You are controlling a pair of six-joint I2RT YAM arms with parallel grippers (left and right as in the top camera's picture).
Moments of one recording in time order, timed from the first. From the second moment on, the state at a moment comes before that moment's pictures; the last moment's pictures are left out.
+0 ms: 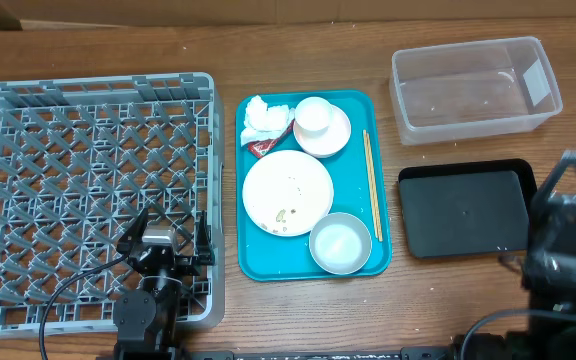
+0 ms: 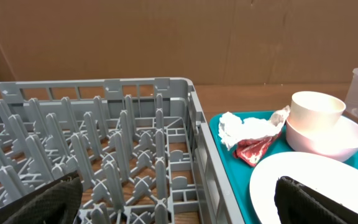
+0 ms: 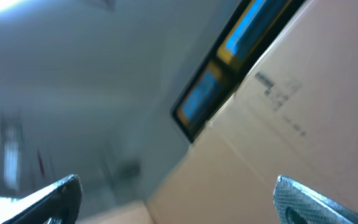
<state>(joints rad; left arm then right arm) -0.03 0.02 0.01 -0.08 0.02 -0.02 -0.03 0.41 0.56 0.66 -0.21 1.06</state>
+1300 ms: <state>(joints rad) -0.03 0.02 0.01 -0.08 0.02 -0.02 0.52 1.88 1.93 -0.84 -0.33 0.19</state>
